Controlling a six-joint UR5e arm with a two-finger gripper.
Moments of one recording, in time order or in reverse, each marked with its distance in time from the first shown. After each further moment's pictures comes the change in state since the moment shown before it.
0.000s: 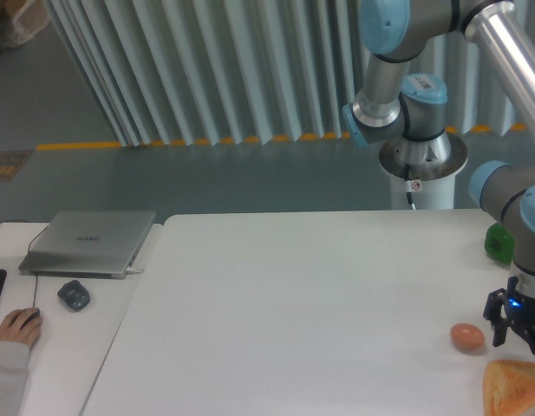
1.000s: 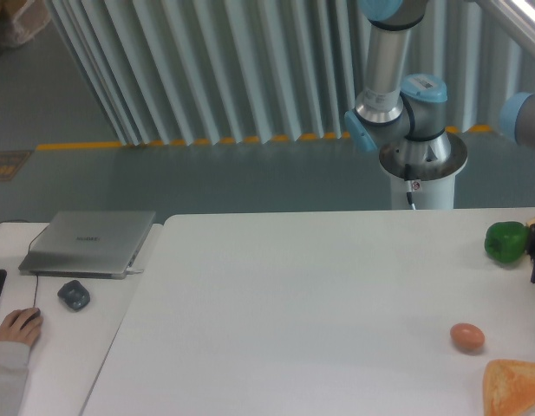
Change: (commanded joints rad) arm 0.054 0.117 -0.025 -0.103 -0.040 -0.019
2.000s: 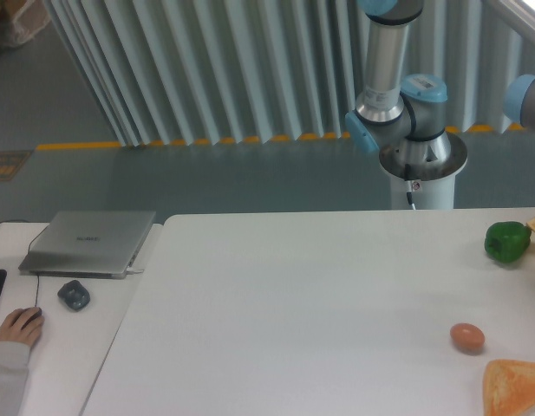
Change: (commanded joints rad) arm 0.144 0.173 -0.127 -0.127 0.153 0.674
